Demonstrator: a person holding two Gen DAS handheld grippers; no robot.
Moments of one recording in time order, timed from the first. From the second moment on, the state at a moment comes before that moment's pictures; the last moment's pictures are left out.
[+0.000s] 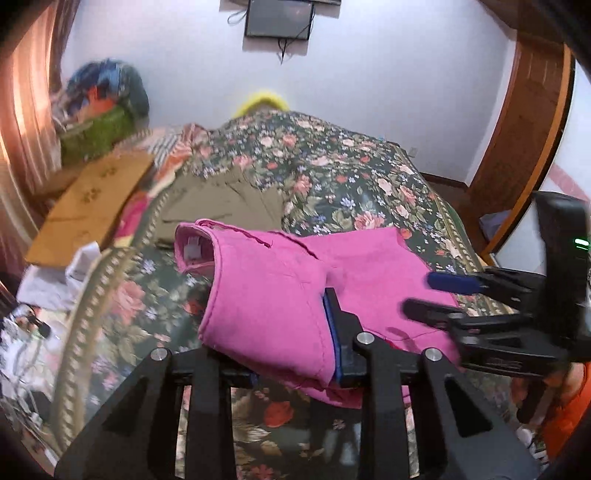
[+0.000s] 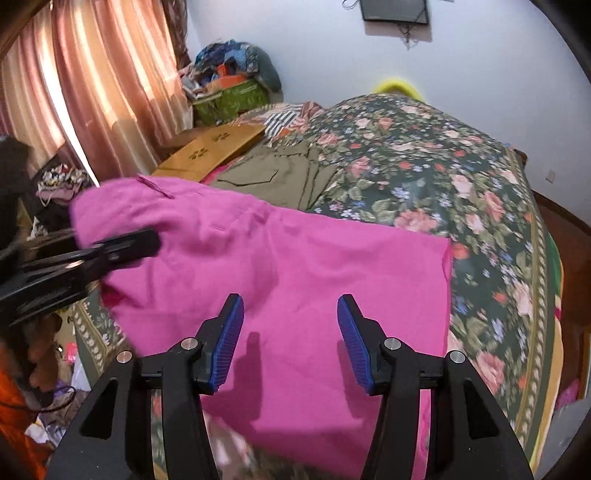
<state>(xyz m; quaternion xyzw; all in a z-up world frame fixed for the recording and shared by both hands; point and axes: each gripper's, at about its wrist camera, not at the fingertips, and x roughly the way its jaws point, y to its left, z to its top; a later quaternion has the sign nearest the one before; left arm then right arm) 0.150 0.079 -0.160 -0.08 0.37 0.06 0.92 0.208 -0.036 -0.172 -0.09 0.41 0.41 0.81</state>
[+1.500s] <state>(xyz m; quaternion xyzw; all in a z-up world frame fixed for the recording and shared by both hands) 0.193 -0.037 -0.147 0.04 0.38 -0.08 0.92 0.188 -0.125 -0.211 -0.03 0.45 0.35 0.82</state>
